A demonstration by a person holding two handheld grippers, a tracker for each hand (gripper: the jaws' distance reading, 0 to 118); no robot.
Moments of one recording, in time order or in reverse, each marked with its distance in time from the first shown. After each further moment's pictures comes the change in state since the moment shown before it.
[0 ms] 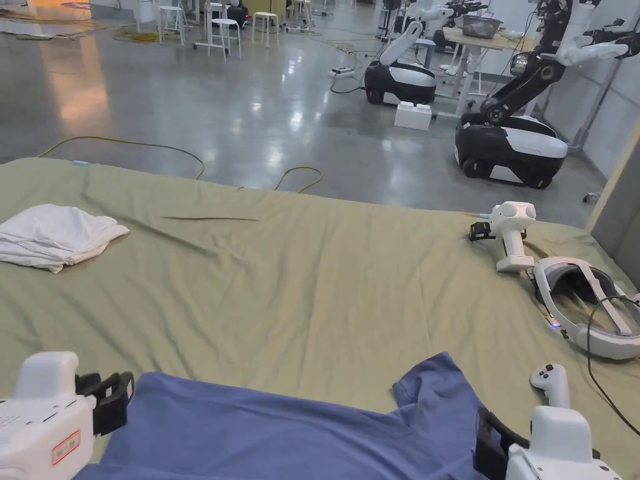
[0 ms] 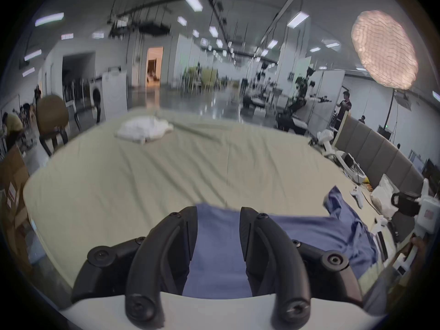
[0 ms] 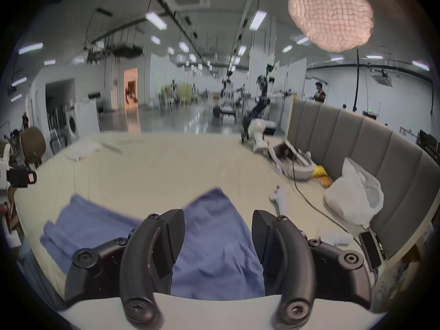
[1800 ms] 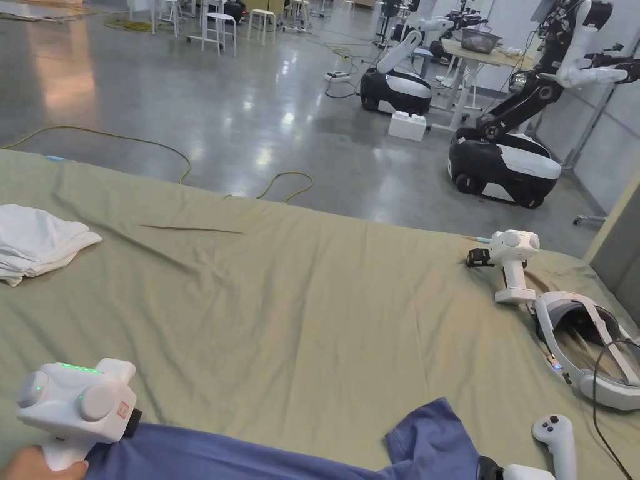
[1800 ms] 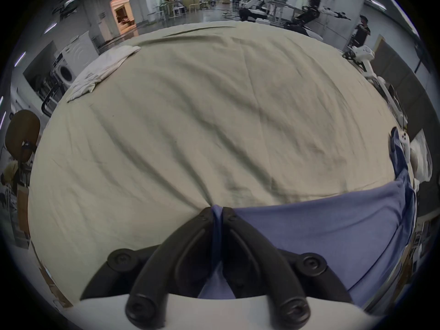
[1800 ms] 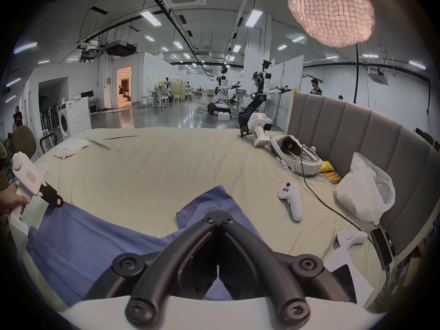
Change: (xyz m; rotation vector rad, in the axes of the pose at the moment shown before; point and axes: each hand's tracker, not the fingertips) left arm 0.004 0.006 -0.218 -0.640 0.044 -0.186; right arm -0.016 -0.018 -0.077 -0.062 -0.054 0.003
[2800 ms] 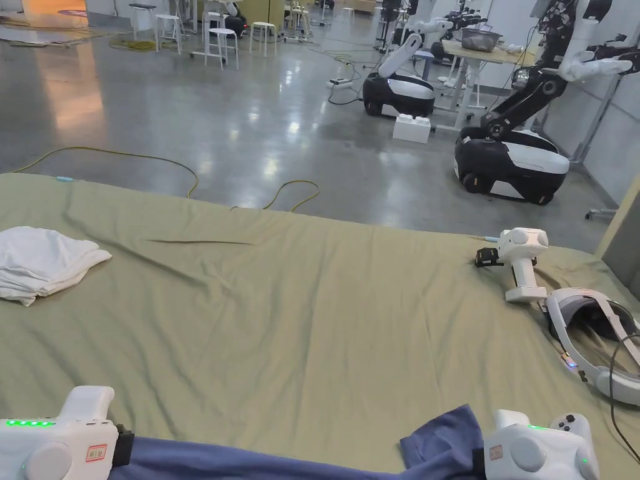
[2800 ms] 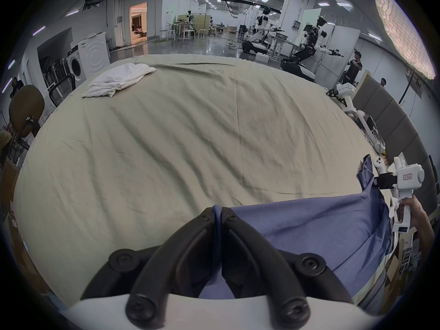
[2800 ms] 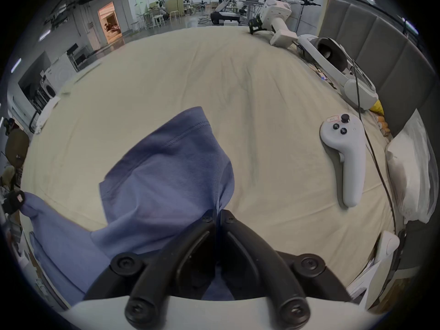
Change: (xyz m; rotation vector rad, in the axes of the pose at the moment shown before) left arm -0.021 -0.039 0.044 0.203 -0.096 0.131; right arm 0.058 0.004 -0.193 -0.649 0.094 -0.034
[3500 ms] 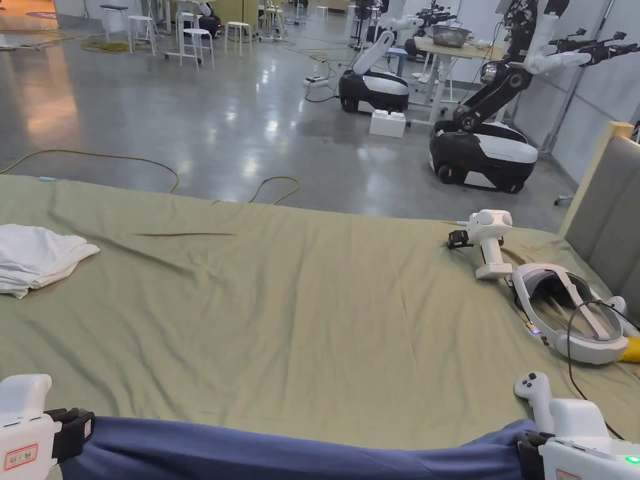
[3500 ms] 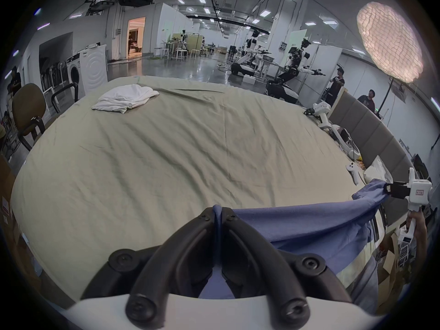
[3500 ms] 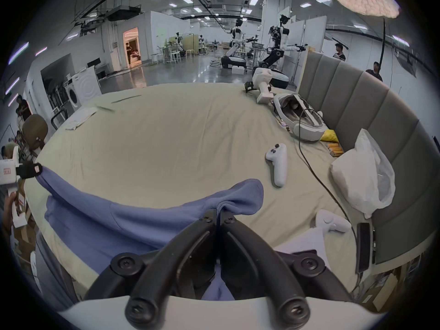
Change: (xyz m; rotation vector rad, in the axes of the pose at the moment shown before) left arm -0.019 -0.048 0.103 0.152 -0.094 0.001; right arm 0.019 -0.109 0.197 0.293 0.001 0.097
